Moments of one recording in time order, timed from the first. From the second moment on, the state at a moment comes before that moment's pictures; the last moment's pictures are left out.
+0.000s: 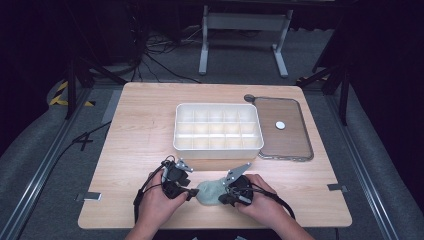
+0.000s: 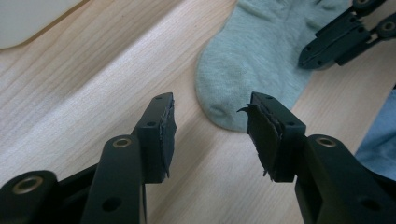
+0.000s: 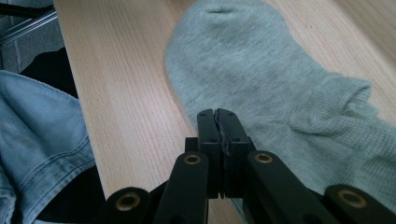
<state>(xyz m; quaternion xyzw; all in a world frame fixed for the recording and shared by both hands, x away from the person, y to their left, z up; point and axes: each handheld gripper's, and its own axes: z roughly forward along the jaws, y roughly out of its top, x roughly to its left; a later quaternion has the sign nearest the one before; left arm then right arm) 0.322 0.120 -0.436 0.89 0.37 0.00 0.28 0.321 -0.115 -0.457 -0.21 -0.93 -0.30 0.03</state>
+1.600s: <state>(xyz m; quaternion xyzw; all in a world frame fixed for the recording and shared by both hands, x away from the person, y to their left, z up) 0.315 0.091 -0.434 0.92 0.30 -0.02 0.26 0.333 -0.122 -0.464 -0.26 -0.90 -0.34 0.01</state>
